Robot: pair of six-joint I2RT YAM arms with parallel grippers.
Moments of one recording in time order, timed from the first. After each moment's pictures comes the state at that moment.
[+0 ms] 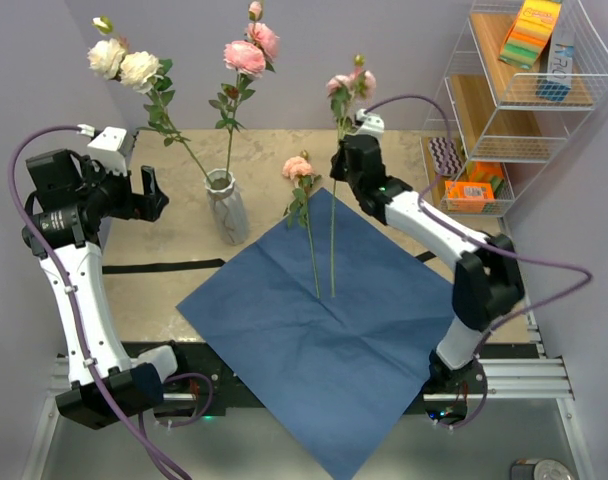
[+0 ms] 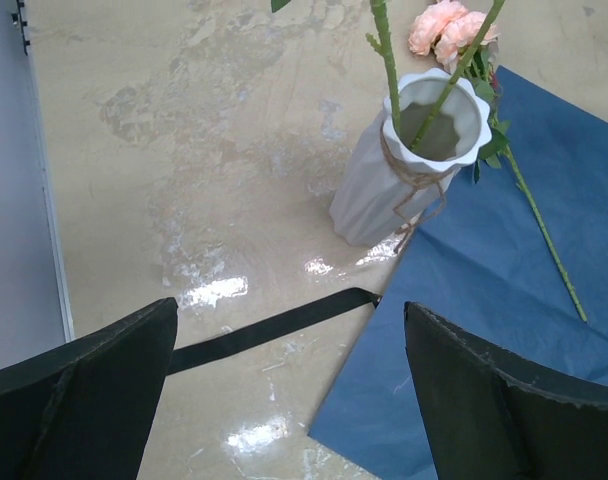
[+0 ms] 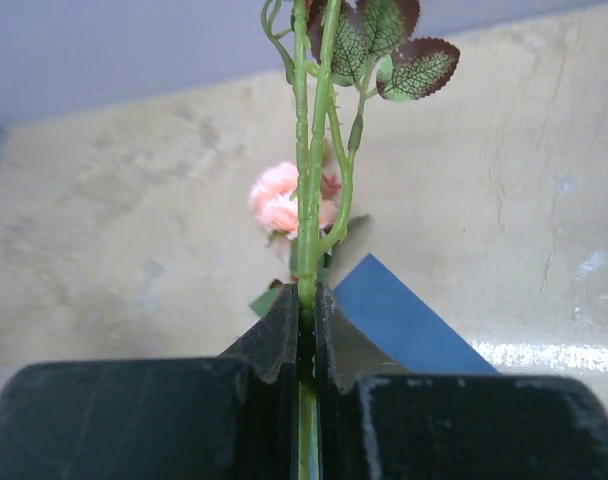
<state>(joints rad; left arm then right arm) 0.38 1.12 1.45 -0.95 0.55 0.29 0.54 1.79 1.44 -0.07 0.35 0.49</state>
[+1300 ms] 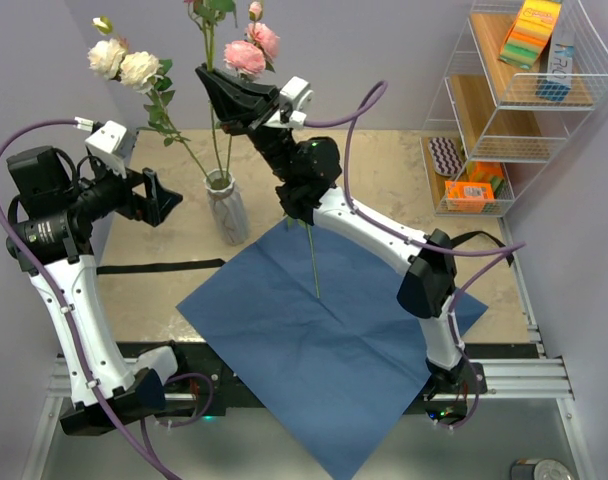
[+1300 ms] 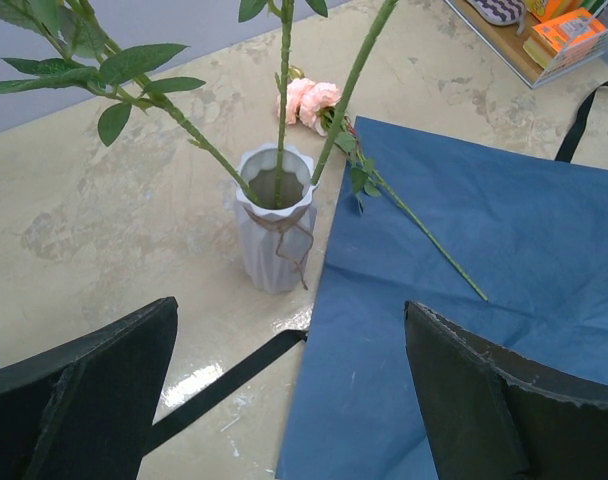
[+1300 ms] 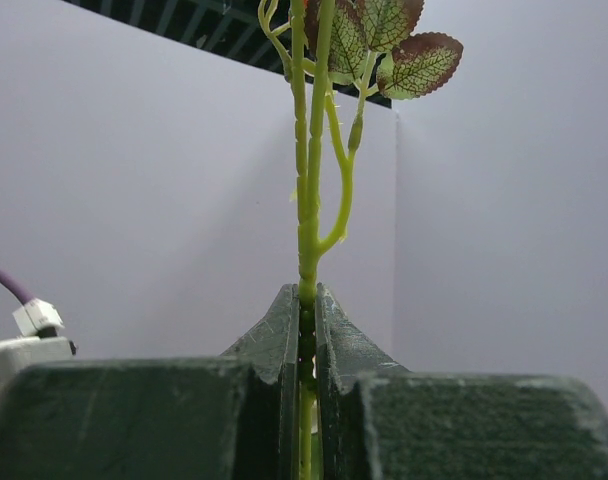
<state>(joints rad) 0.38 1.09 1.60 -1.05 0.86 0.34 0.92 2.03 2.03 1.00 -0.07 0.04</state>
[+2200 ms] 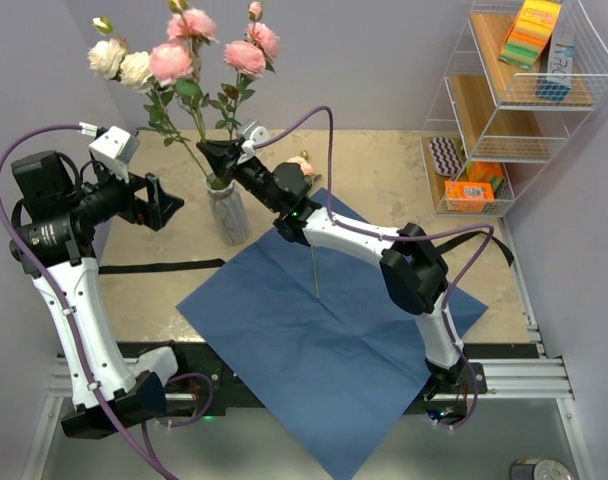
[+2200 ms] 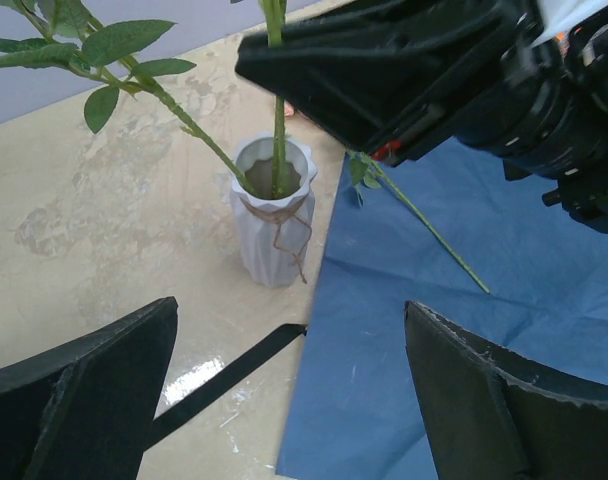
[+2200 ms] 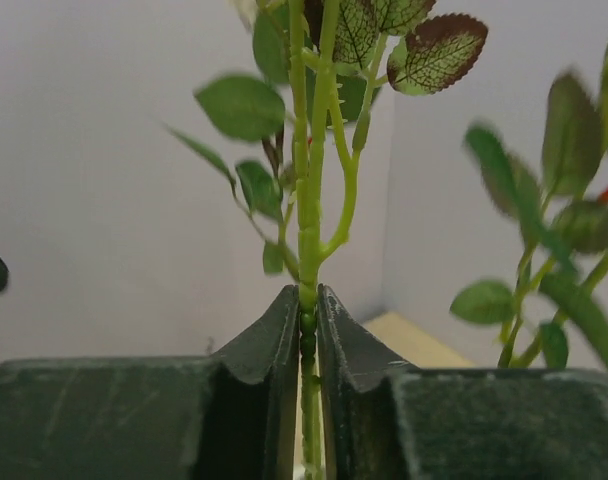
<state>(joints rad) 0.38 1.07 1.56 -1.04 0.86 0.37 0.92 2.10 1.73 0.87 -0.04 0.05</state>
